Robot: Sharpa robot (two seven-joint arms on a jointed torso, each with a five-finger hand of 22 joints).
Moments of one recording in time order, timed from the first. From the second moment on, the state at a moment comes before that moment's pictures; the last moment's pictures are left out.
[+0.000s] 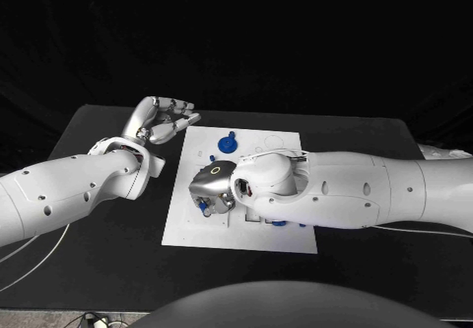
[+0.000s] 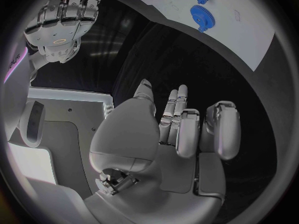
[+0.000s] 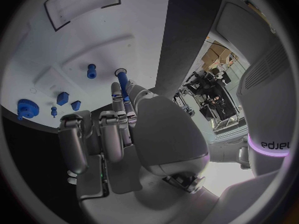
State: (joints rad) left arm 1.26 -0.75 -0.22 1.37 -0.62 -0.73 0.51; left_hand 1.34 0.02 -0.13 0.29 0.18 0.97 0.16 0.07 0.07 1.09 0.10 0.10 0.07 1.46 0.02 1.50 1.31 0.03 1.46 0.12 1.44 1.31; right arm 1.25 -0.50 -0.19 1.66 -1.73 0.06 -0.19; right_hand 1.48 0.01 0.31 0.13 0.05 1.06 0.15 0.08 0.10 1.16 0.10 0.07 0.06 1.47 0.04 1.57 1.31 0.01 1.47 0.14 1.57 1.31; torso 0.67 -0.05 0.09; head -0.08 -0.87
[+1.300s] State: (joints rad) left arm 1.26 -0.76 -0.22 1.37 -0.62 -0.73 0.51; left_hand 1.34 0.02 -0.13 0.29 0.18 0.97 0.16 0.07 0.07 1.09 0.10 0.10 0.07 1.46 0.02 1.50 1.31 0.03 1.46 0.12 1.44 1.31; right arm 1.24 -0.51 -0.19 1.66 -1.75 0.09 -0.18; right_hand 1.48 0.01 0.31 0.13 0.05 1.06 0.15 0.07 0.10 1.16 0.10 0.07 0.06 1.47 0.04 1.57 1.31 0.01 1.47 0.14 1.57 1.31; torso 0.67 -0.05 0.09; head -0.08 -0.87
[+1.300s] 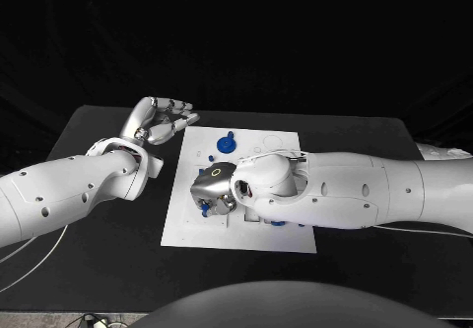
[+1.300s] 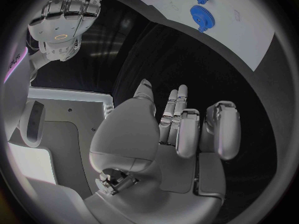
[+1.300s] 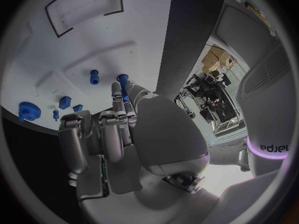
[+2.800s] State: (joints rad) left arm 1.26 -0.75 -0.22 1.36 -0.62 -0.73 0.51; left_hand 1.34 0.02 -0.14 0.29 0.18 0.97 0.16 0.07 0.07 1.09 0.10 0.10 0.07 1.46 0.02 1.50 1.31 0.03 1.46 0.12 1.44 1.31; right arm 1.27 -0.68 -0.20 1.73 -1.51 -0.21 -0.14; right_hand 1.37 -0.02 0.17 0.13 0.04 0.84 0.20 0.14 0.10 0.99 0.14 0.18 0.08 1.47 0.08 1.57 1.31 0.01 1.47 0.18 1.57 1.31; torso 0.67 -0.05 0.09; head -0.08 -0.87
